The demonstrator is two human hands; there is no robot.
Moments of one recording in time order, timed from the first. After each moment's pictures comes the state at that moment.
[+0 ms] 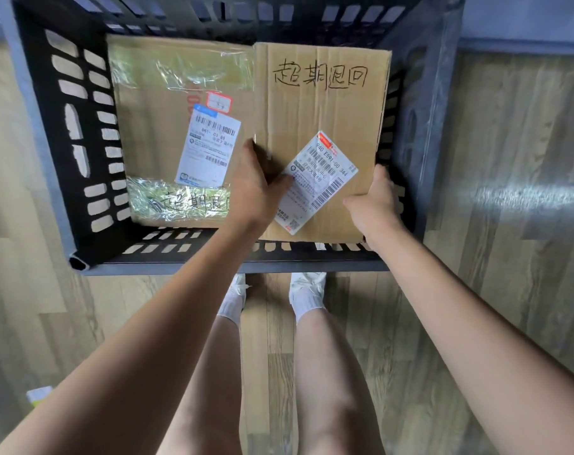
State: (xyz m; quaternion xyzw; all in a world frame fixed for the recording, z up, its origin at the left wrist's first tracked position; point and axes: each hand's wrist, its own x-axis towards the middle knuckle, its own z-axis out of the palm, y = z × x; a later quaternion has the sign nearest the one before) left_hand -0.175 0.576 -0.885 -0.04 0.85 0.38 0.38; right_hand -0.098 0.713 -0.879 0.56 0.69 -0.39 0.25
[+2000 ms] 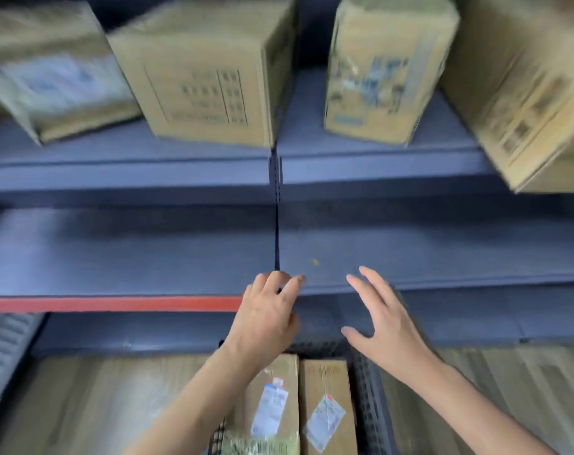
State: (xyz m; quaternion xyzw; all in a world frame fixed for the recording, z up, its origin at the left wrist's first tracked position) left_hand -0.306 0.555 -0.426 0.43 0.88 0.18 -0.04; right_hand -0.194 0.717 -0.413 0.14 0.96 -0.26 -0.03
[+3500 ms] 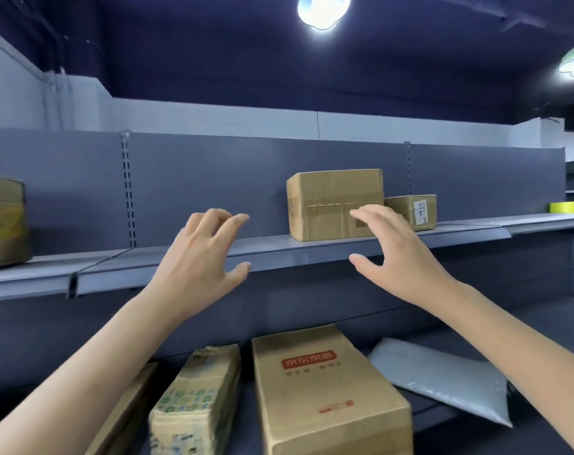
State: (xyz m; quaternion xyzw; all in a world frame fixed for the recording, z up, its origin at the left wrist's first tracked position) left_hand -0.242 0.737 0.089 0.50 0.72 0.20 -0.45; right_hand -0.067 0.942 0.081 0.10 0.88 0.01 -0.46
